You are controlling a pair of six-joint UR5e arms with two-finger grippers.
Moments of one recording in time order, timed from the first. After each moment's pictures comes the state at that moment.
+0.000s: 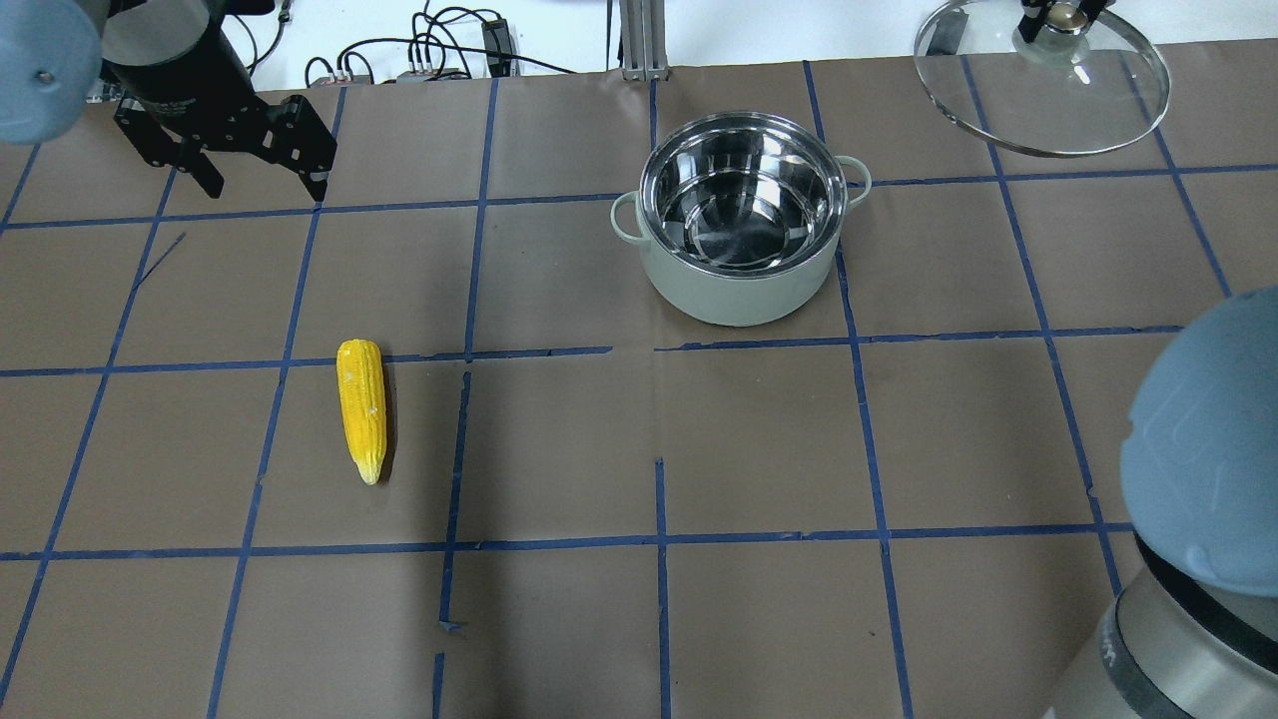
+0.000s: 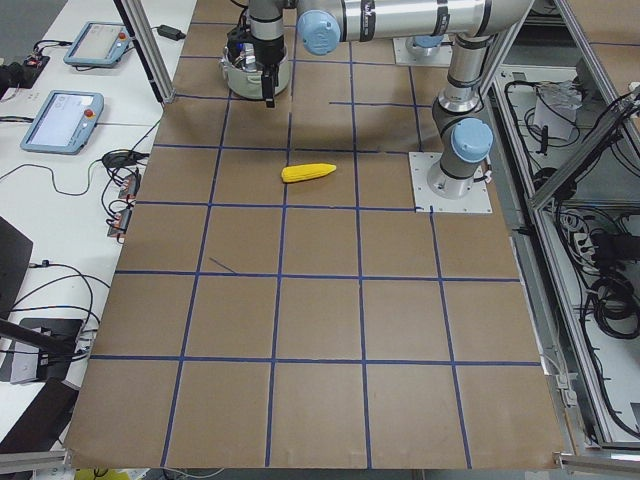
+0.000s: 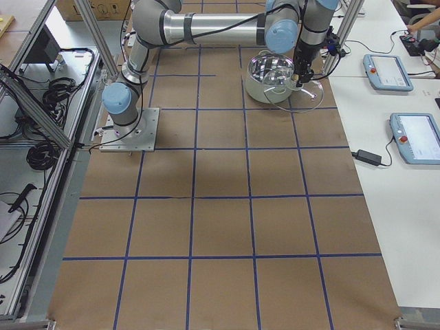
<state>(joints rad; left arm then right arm) -1.45 -1.72 -1.46 -1.51 1.65 0.16 1.34 -1.05 0.91 -1.45 -1.54 -0.35</state>
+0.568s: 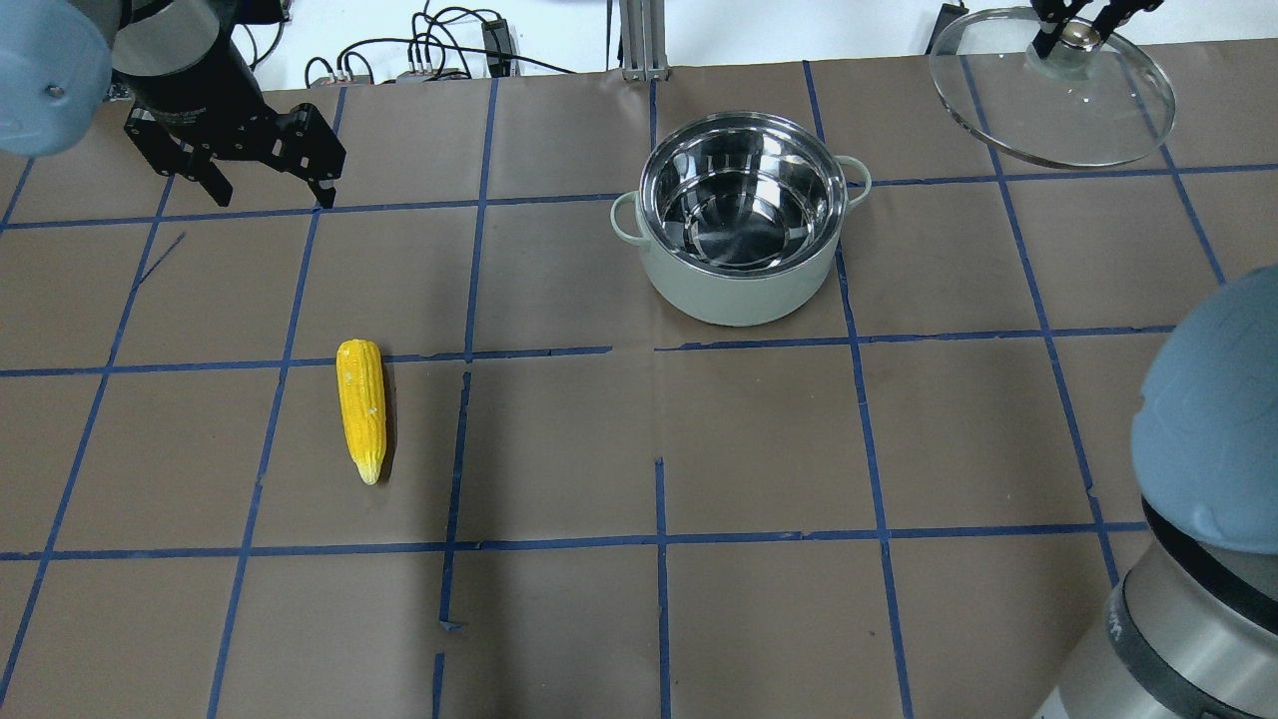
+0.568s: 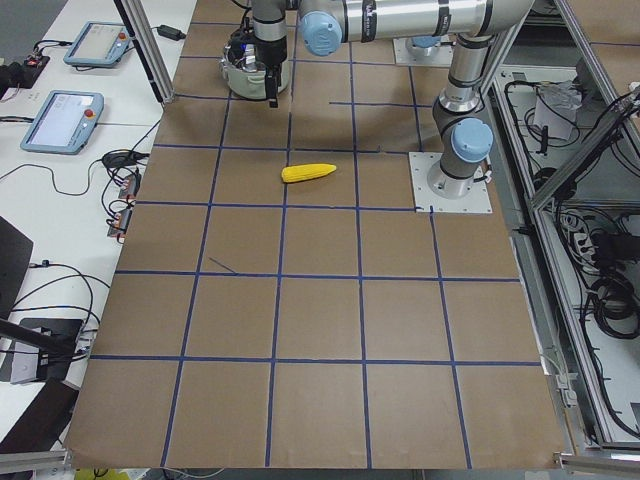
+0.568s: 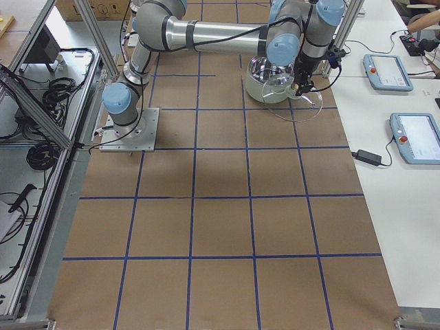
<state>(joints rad) -1.46 -1.71 -1.47 -1.51 1.65 0.14 1.31 -1.03 0.91 -1.44 -1.52 -0.37</state>
